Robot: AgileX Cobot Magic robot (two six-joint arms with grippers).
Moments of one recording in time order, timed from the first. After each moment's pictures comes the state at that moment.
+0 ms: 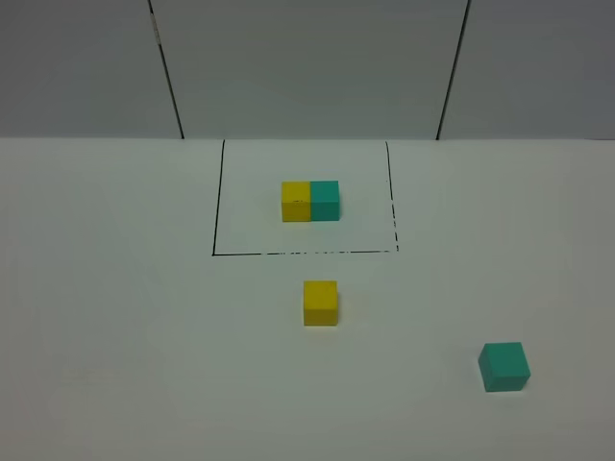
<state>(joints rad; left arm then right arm) 0.00 0.00 -0.51 -0.02 1.03 -0.03 0.03 0.37 -0.58 0.03 0.98 0.06</state>
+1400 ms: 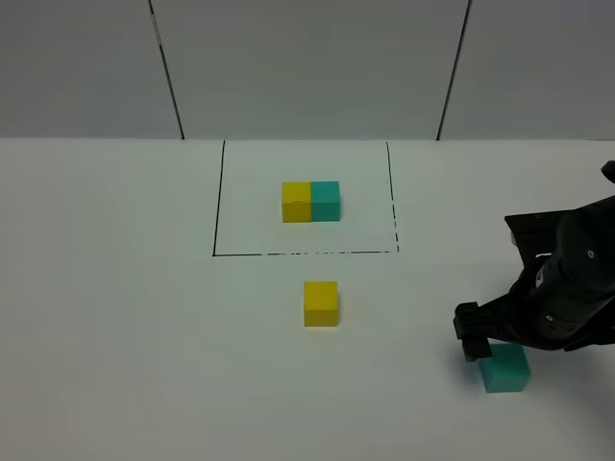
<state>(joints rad) 0.00 0.00 -0.51 -0.02 1.03 -0.03 0.34 1.71 -0.95 -0.07 0.67 0.27</state>
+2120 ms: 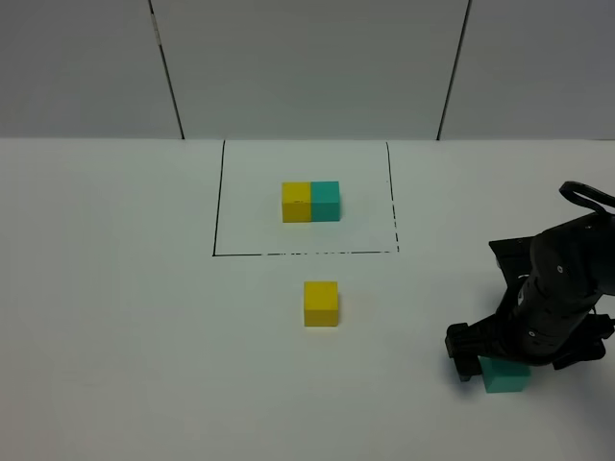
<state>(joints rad) 0.00 0.00 -0.51 -0.02 1.03 -0.03 0.34 1.83 -0.95 -0.08 0.62 0.27</state>
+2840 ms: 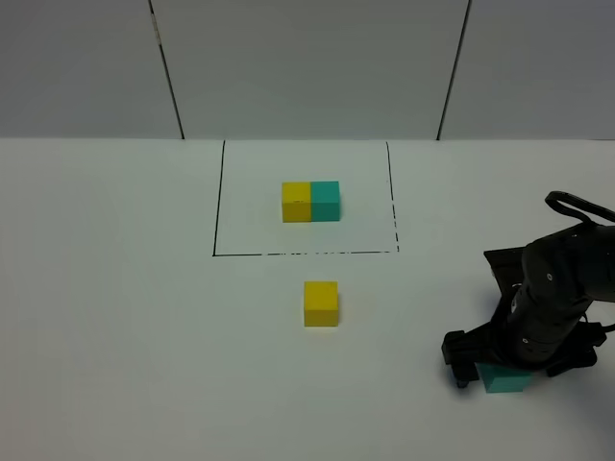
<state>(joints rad) 0.00 0.00 -0.51 -0.02 1.03 -0.03 0.33 1.89 -0.95 -0.08 0.58 0.27</state>
